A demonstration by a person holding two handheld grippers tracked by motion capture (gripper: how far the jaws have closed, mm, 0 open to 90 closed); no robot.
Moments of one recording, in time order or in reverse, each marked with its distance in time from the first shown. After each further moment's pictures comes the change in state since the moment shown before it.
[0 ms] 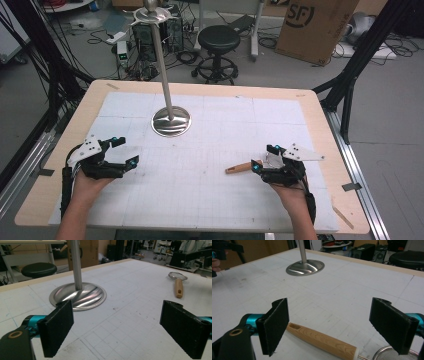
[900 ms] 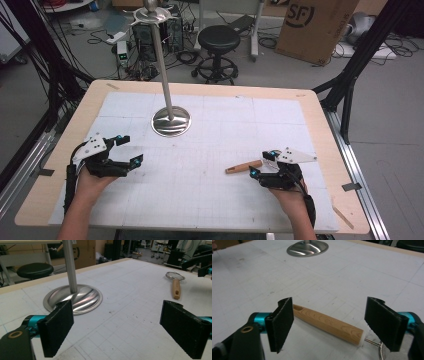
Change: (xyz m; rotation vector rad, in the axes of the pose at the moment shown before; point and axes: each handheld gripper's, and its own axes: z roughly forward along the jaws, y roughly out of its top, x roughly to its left) left arm -0.004 0.006 0.010 0.002 -0.018 0.009; right arm 0.005 -0.010 0.005 0.121 0.021 -0.029
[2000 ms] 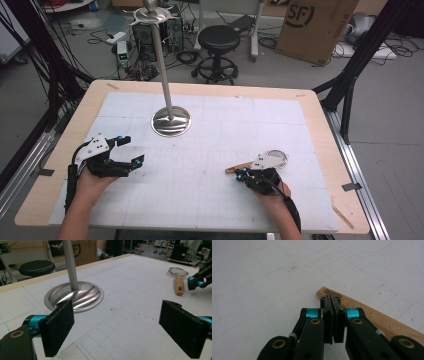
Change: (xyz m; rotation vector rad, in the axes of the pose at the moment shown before) left arm -0.002 0.000 0.002 0.035 0.018 0.012; right arm 0.035 -0.006 0.044 0.181 0.092 -0.098
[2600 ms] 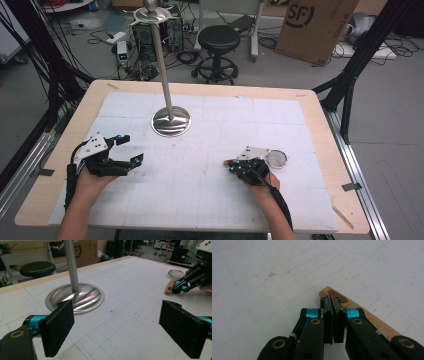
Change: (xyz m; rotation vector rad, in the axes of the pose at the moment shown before) left arm 0.002 0.003 -0.001 -0.018 0.001 -0.007; right arm -0.004 0.024 0.031 0.080 -0.087 -0.011
